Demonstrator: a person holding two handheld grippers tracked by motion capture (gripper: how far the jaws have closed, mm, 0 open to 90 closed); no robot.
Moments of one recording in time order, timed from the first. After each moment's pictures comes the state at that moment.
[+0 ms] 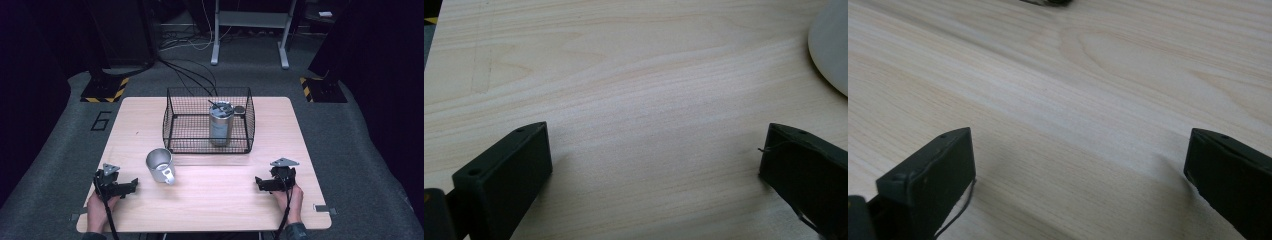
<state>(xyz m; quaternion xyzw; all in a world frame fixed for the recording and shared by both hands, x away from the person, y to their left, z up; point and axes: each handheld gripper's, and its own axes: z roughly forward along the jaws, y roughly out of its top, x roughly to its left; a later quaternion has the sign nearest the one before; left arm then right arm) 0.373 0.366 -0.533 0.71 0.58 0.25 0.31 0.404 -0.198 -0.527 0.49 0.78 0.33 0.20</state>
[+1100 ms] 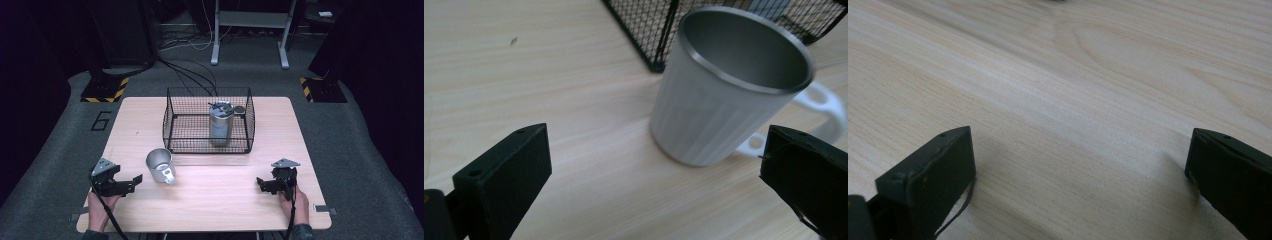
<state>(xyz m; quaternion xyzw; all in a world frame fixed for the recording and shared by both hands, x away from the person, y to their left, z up) 0.350 0.345 -0.461 0.72 0.50 0.20 0.44 0.404 -0.202 -0.530 0.48 0.78 0.33 0.20</state>
